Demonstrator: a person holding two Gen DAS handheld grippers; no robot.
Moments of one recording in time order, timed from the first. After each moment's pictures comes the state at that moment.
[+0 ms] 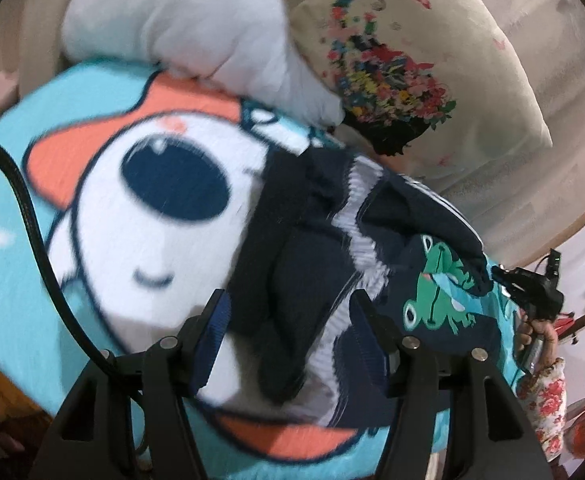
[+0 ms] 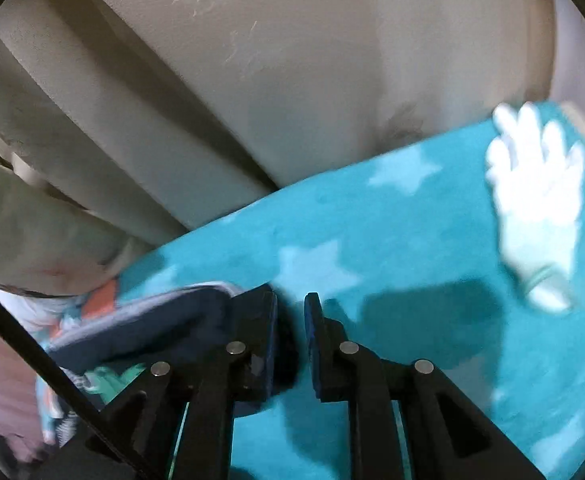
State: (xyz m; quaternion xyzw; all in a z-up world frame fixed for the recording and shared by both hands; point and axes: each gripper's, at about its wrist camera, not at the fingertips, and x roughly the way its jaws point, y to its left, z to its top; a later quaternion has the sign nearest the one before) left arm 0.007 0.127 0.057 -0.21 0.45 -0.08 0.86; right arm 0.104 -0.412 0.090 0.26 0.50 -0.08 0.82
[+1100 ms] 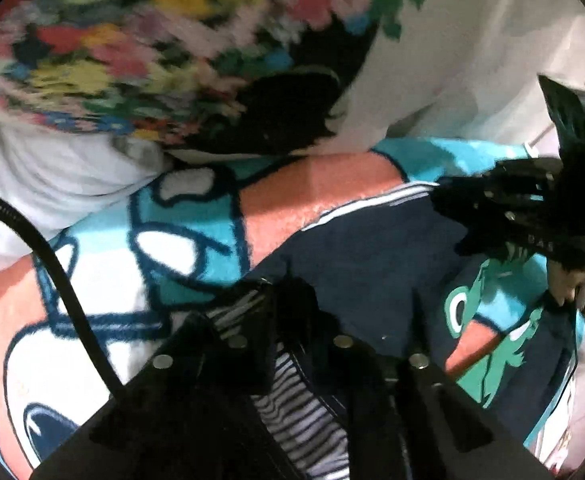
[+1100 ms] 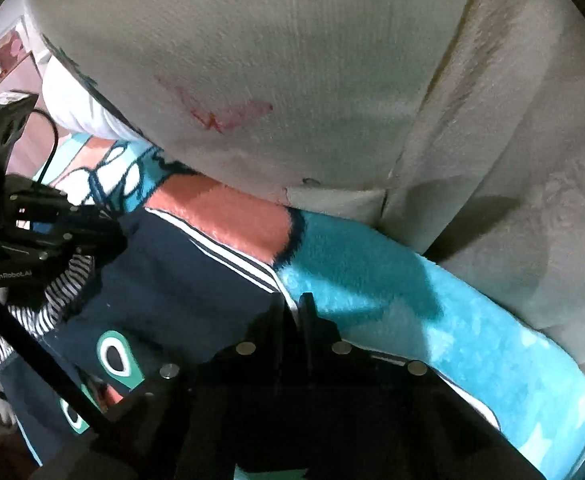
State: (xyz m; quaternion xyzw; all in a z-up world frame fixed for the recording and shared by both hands) left arm 0.197 -0.005 0.034 0.04 0.53 -0.21 0.82; right arm 0.199 -0.225 0.060 -0.03 0.53 0.21 0.82
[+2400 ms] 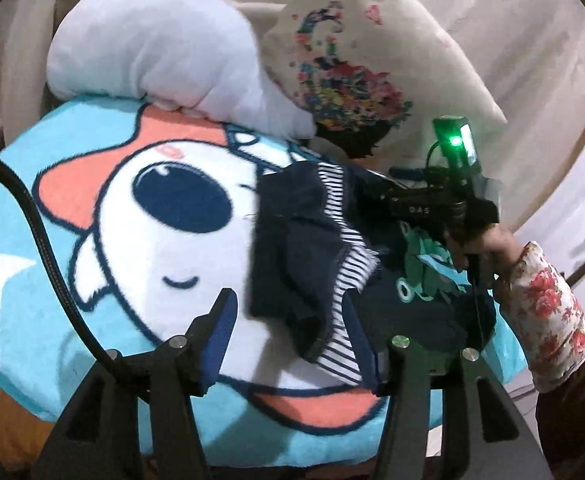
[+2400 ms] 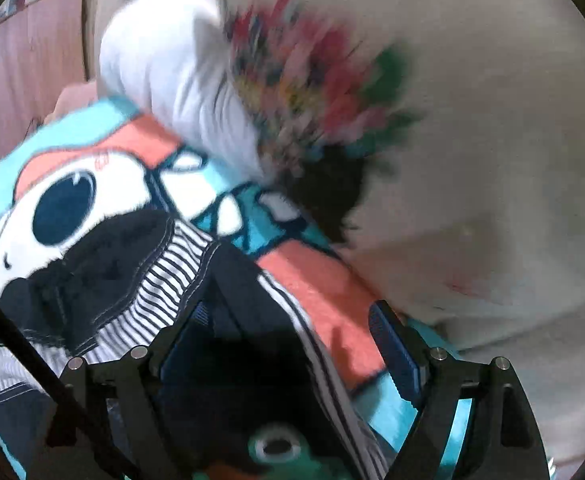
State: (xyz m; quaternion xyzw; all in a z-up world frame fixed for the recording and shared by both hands) left arm -0.034 0.149 0.061 -0.19 0.40 -0.13 0.89; right arm 0.184 -0.076 0.077 -0.20 0.47 0.22 0.83
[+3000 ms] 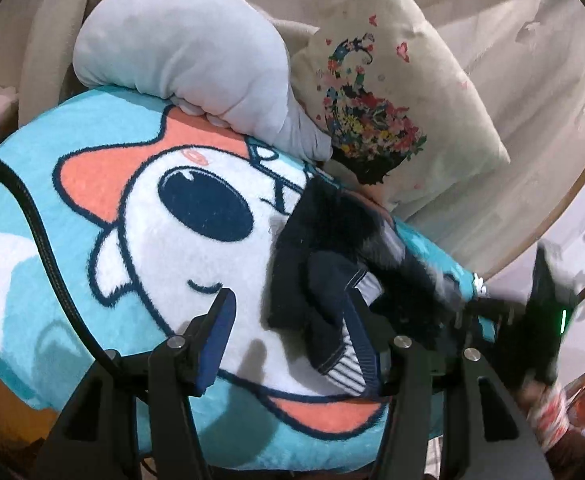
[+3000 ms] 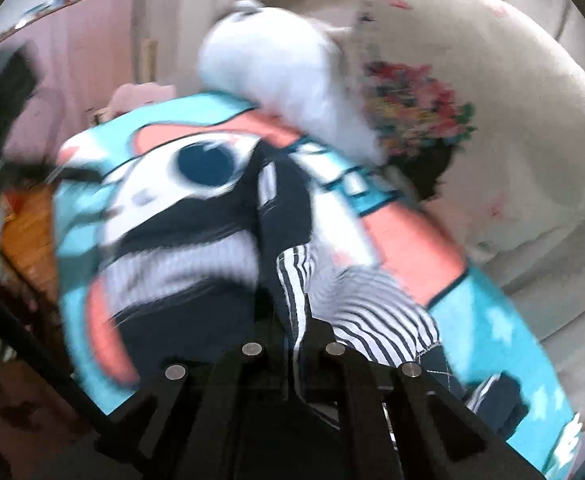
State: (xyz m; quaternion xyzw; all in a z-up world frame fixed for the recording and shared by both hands) left arm -0.044 0.173 0.065 -0.24 0.37 -0.12 0.89; right arm 0.007 -0.040 0.107 -0.19 0.42 0.28 0.84
